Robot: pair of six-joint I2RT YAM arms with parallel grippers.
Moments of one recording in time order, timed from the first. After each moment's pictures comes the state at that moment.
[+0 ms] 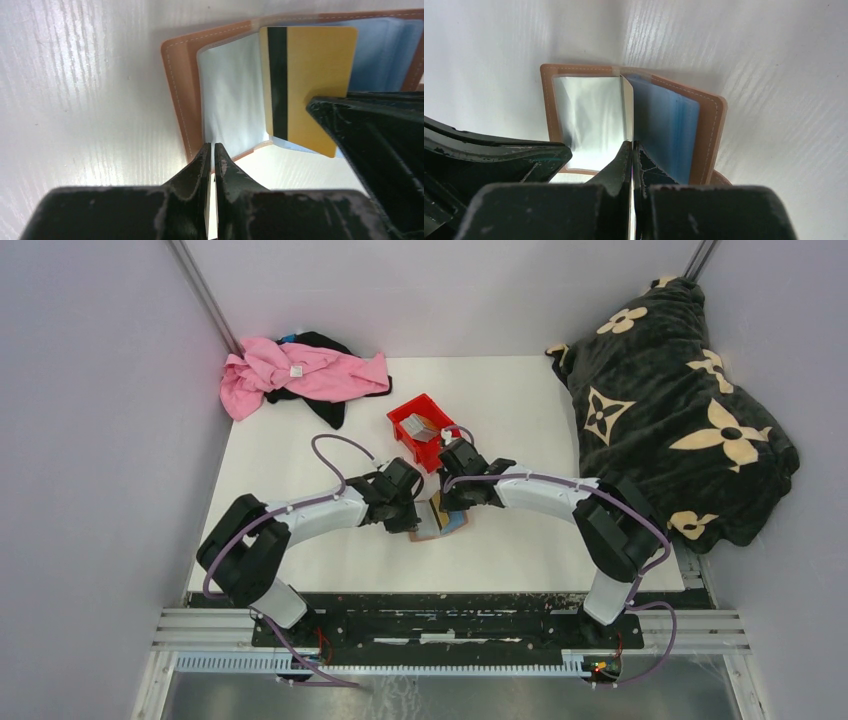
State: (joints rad) left arm -0.74 1.56 0.86 -0.39 -0.06 -0.89; right arm 0.79 1.76 1.11 -0.32 0.03 0.59
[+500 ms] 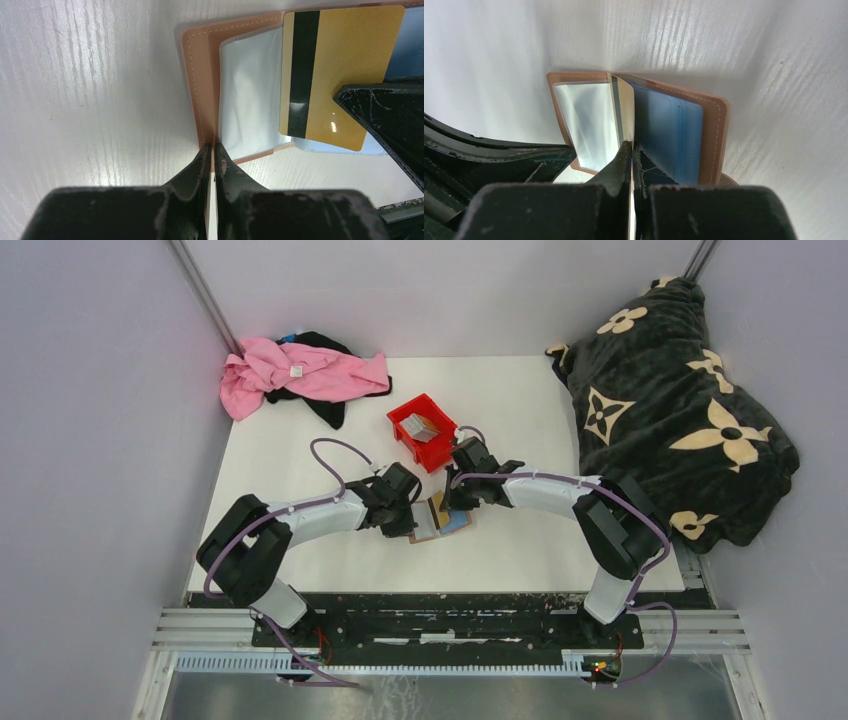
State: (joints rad) left arm -0.74 1.56 0.82 -0.38 -0.08 -0.89; right arm 0.72 1.76 1.04 -0.21 -0.10 0.68
